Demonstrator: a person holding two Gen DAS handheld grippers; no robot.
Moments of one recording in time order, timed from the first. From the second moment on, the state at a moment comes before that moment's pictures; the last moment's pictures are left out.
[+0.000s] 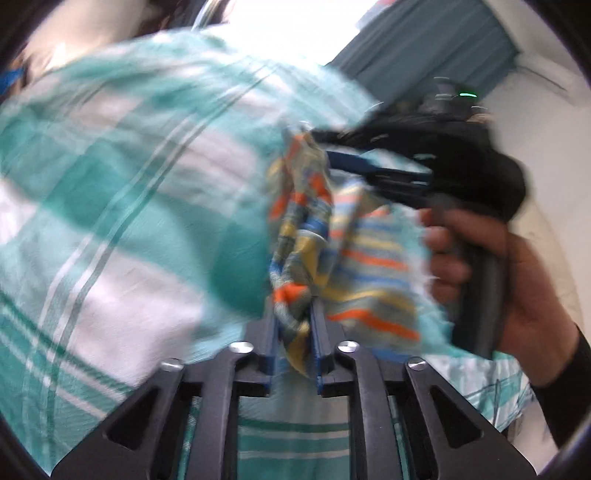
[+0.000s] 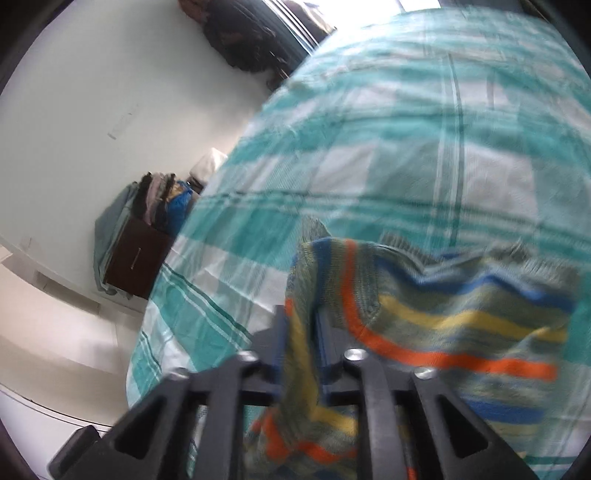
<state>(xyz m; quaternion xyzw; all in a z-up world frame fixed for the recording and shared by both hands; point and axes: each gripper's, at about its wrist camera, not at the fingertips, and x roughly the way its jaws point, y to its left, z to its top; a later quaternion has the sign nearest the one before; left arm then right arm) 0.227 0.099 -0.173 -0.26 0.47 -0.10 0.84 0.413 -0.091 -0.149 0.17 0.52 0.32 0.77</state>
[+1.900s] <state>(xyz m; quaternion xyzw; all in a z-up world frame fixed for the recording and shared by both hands) 0.372 0.060 -0.187 -0.13 0.49 -0.15 0.85 0.397 -0.179 -0.163 0.07 0.50 0.27 0.82</state>
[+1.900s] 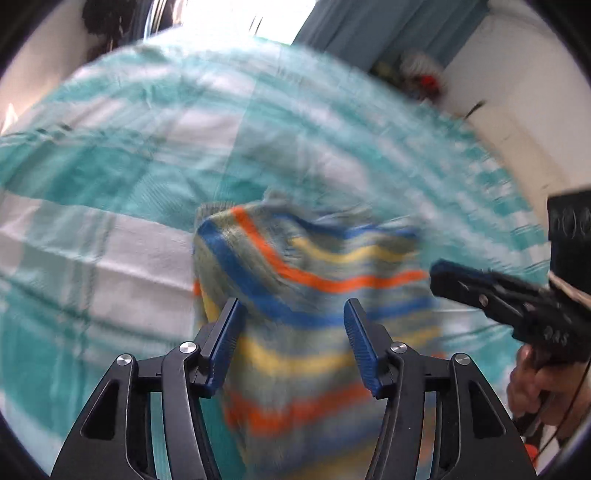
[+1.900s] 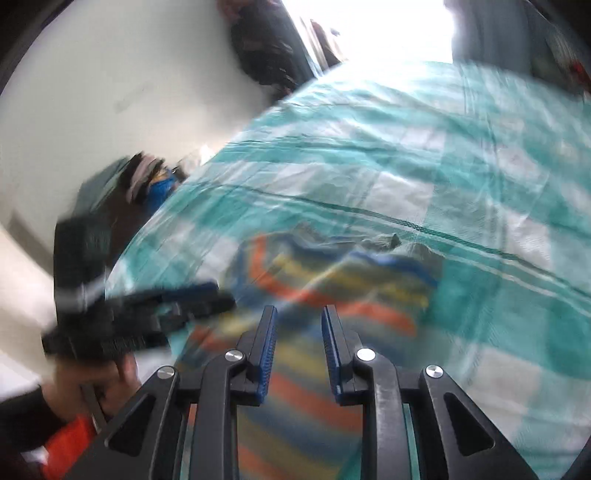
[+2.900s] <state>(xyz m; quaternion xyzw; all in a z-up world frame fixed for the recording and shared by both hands) 0.189 0.066 -0.190 -0.04 0.50 -0.10 0.86 0.128 -0.237 -0.204 0.06 0.46 0.17 0.87</state>
